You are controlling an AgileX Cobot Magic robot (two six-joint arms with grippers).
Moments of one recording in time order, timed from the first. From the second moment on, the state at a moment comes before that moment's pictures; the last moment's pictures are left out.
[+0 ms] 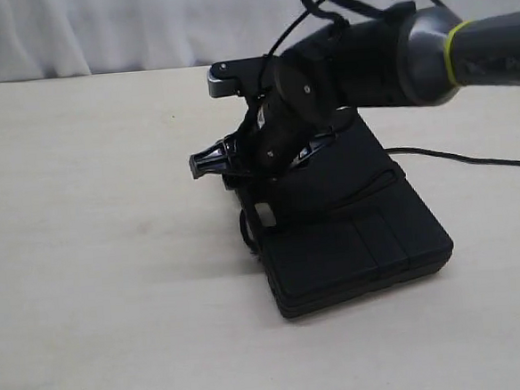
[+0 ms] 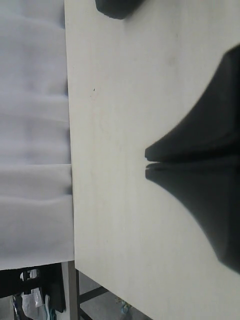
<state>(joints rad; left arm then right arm) -0.03 0.00 0.00 0.04 0.31 -0.02 0.63 1.93 -1.36 -0.06 0.61 0.40</state>
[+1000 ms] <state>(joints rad) -0.03 0.00 0.00 0.04 0.31 -0.02 0.63 1.84 -1.16 -0.63 0.89 -0.07</state>
